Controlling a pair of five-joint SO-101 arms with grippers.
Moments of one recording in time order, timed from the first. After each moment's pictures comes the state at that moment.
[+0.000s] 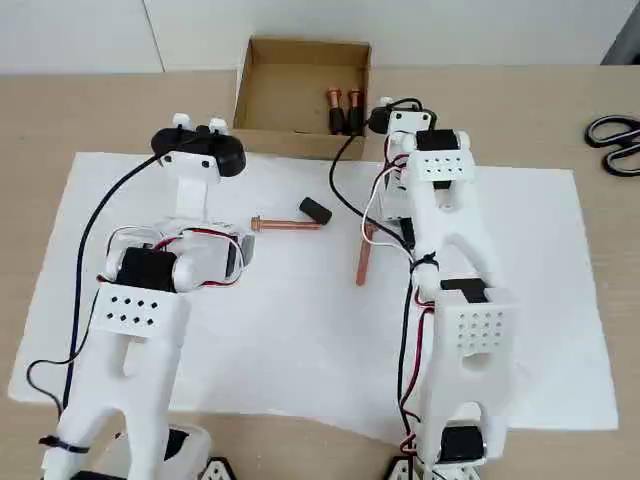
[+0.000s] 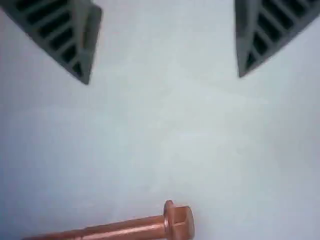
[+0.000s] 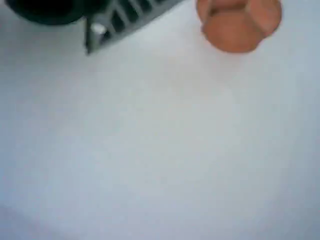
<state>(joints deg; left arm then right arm) 4.6 -31.3 36.3 65.5 4.4 -7.1 41.2 -30.8 80.7 2.6</state>
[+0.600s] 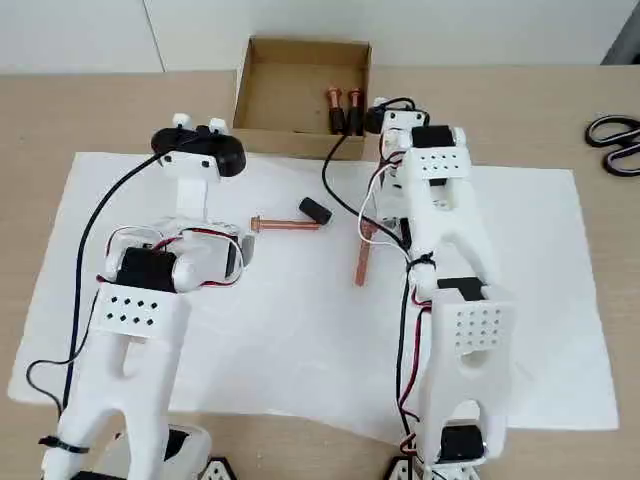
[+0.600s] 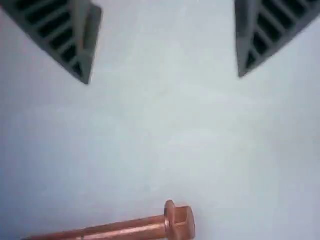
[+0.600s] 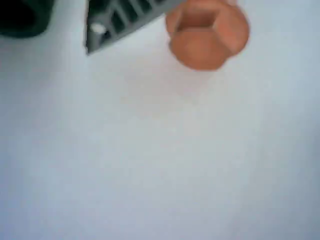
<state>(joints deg) 4.6 -31.3 36.3 65.5 4.4 -7.6 41.4 -33.8 85.1 2.7</state>
